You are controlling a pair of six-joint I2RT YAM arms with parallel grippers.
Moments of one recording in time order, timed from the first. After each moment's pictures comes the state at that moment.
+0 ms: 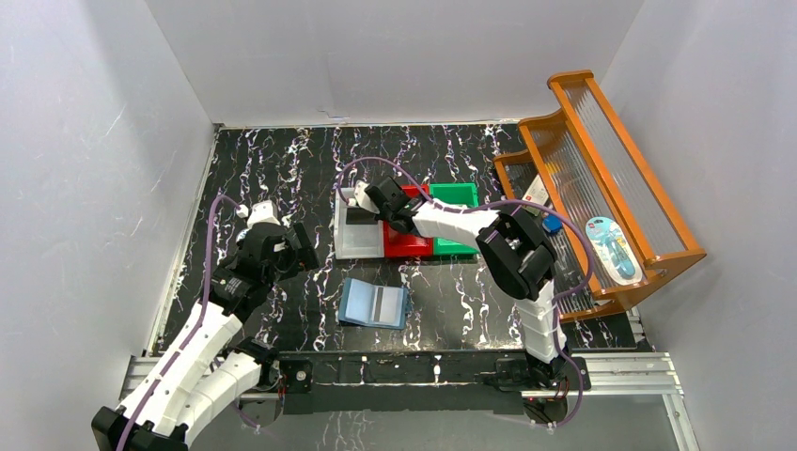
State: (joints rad) left arm -0.42 0.74 0.69 -0.69 -0.30 -0.56; right arm 0.85 2.06 1.47 -0.28 0.47 -0.61
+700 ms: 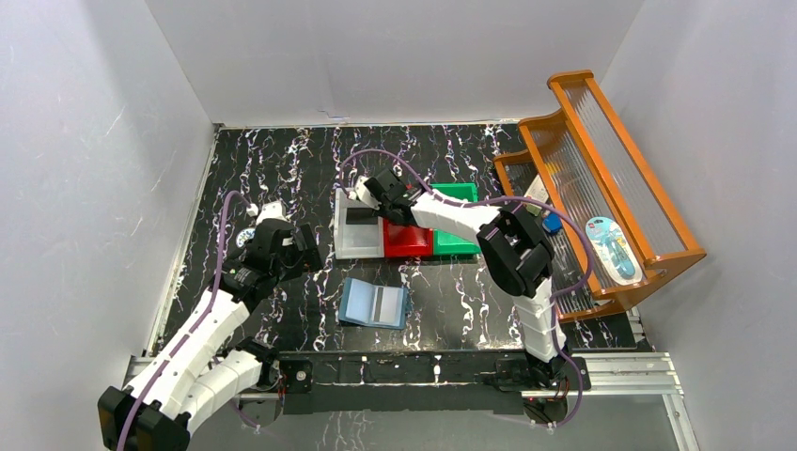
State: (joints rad) left arm -0.42 0.83 0.69 -0.69 -0.27 -0.56; right arm 0.84 2.09 1.58 -0.48 0.37 -0.51
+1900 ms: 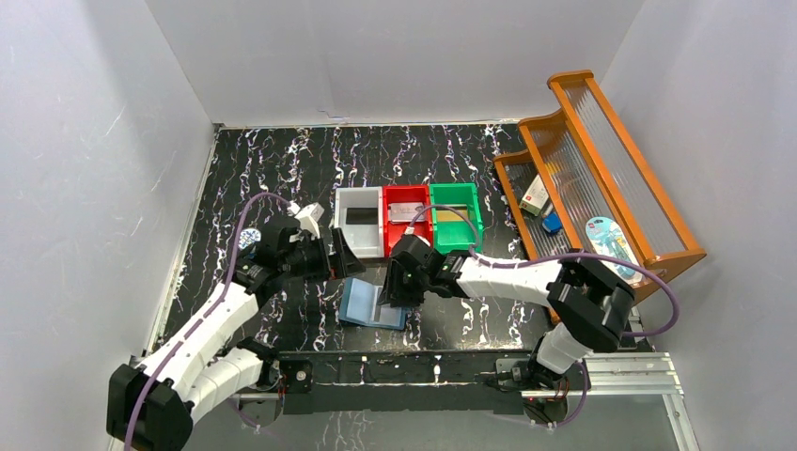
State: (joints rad) left arm -0.42 0.91 0.62 -0.43 0.37 -0.59; right arm 1.06 1.56 0.87 -0.23 -0.08 1.09
